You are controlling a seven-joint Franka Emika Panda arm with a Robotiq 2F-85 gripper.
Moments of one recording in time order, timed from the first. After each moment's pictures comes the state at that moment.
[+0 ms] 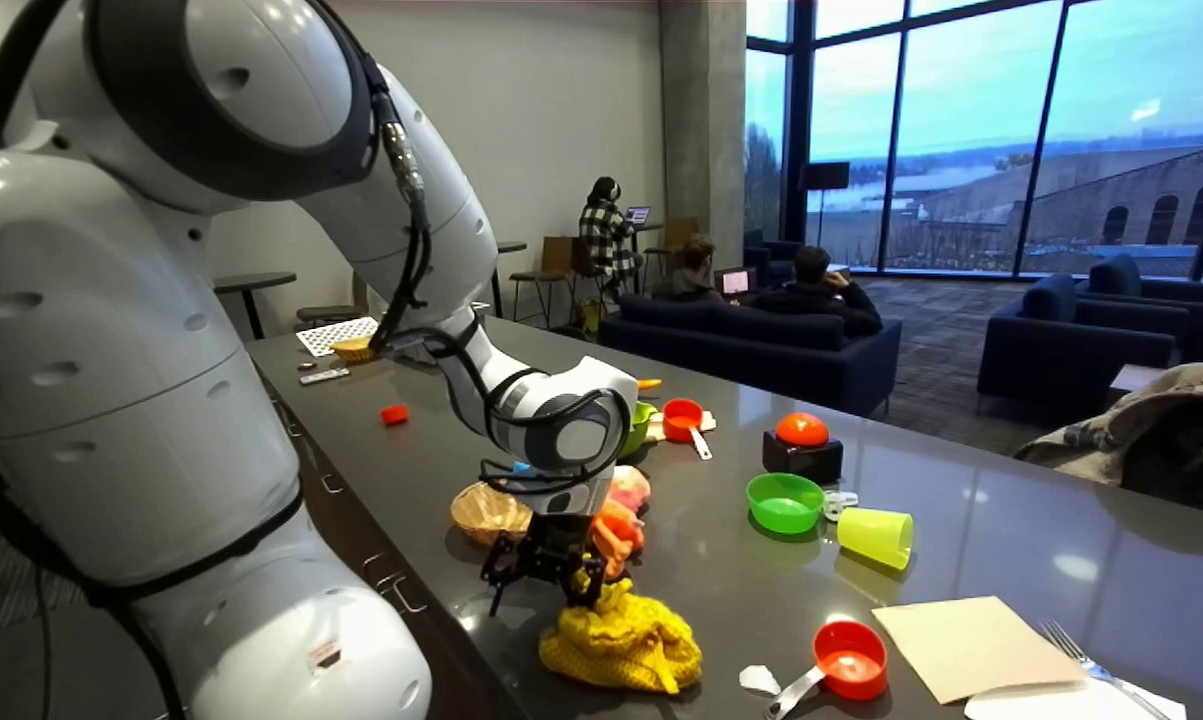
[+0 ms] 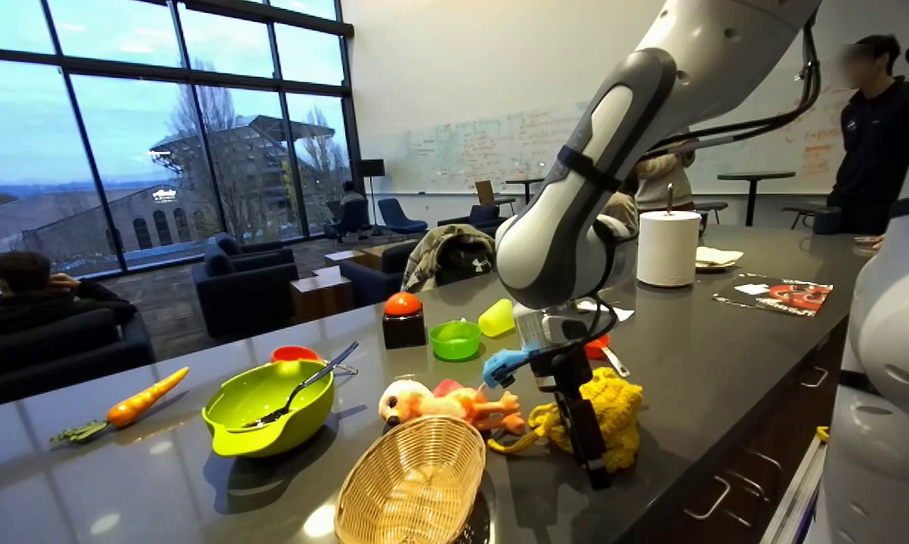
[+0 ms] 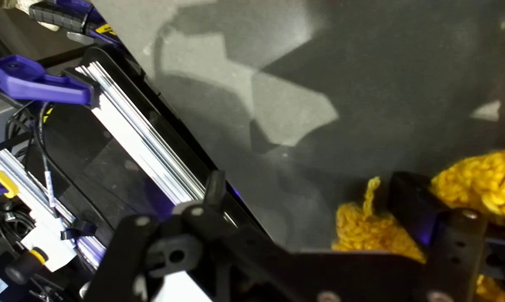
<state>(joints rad) 0.07 -0.16 0.17 -2.77 0.28 2.20 2.32</state>
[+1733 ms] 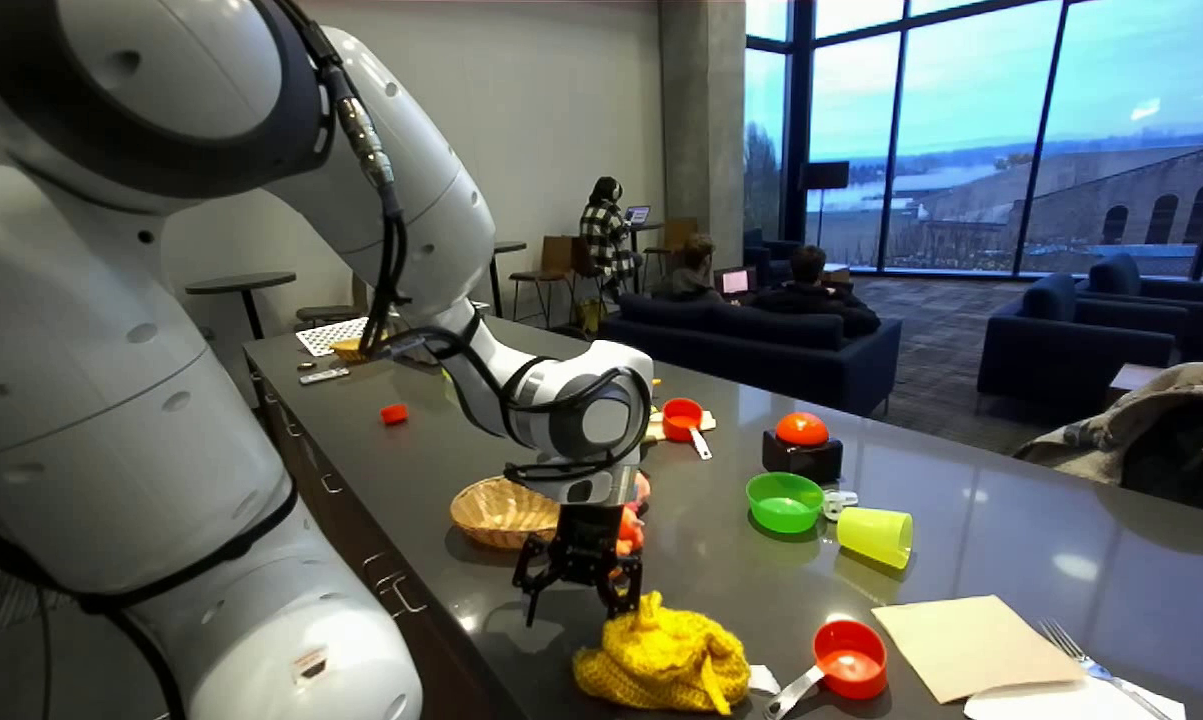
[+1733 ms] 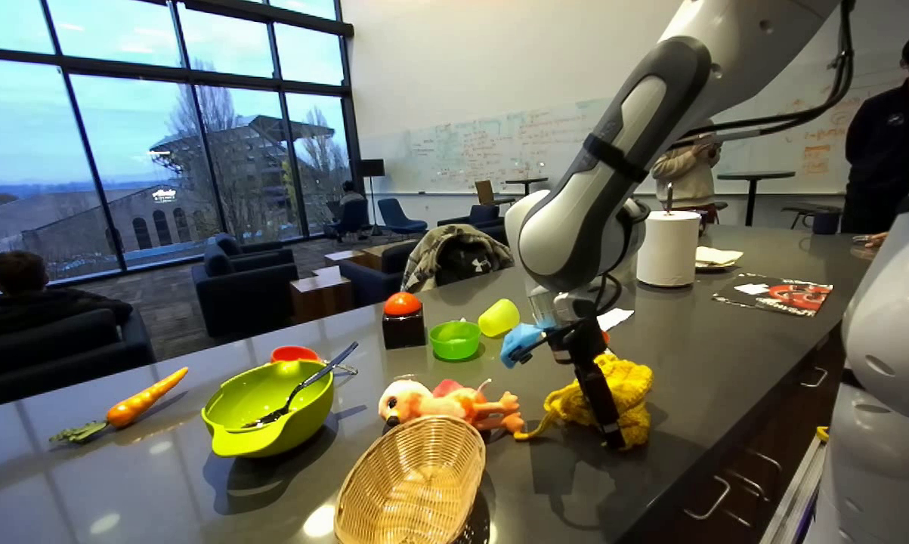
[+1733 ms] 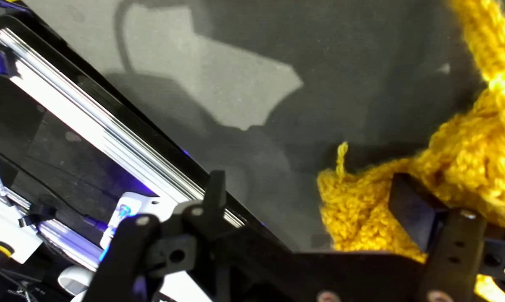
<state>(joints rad) 0.00 -0.23 0.13 -2.77 0.05 2.15 2.47</state>
